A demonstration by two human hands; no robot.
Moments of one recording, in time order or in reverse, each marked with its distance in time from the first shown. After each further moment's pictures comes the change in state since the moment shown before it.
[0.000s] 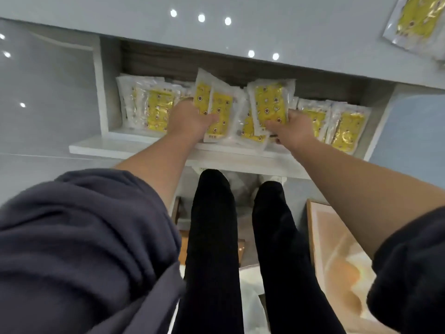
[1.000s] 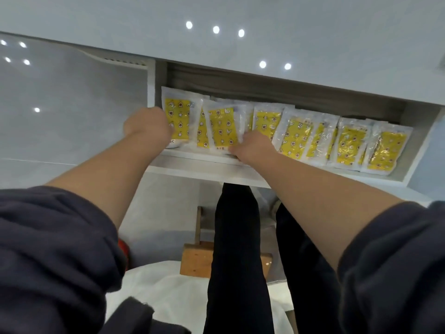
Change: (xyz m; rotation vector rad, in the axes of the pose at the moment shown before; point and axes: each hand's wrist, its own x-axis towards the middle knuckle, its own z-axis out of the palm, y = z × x) left_hand 0.051 -0.077 -0.125 0.773 0.032 -0.040; right_hand -0.033 -0.090 0.138 -0.473 -0.265 0.043
